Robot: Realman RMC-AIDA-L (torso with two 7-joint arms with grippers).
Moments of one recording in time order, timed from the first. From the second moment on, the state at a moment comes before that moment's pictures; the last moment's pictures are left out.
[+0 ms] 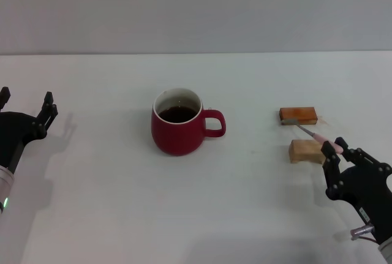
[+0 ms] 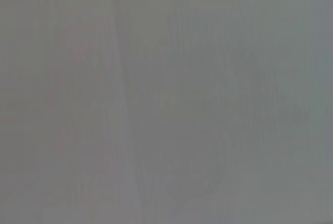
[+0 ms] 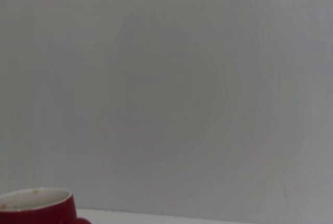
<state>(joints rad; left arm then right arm) -0.35 -2.07 -0.79 -0.22 2.16 1.10 0.07 0.19 2.08 0.39 0.41 -2.15 -1.26 -0.03</state>
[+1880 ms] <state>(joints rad) -0.34 -2.07 -0.79 -0.22 2.16 1.11 0.07 0.40 2.07 0.42 0.41 -2.20 -1.60 -0.07</state>
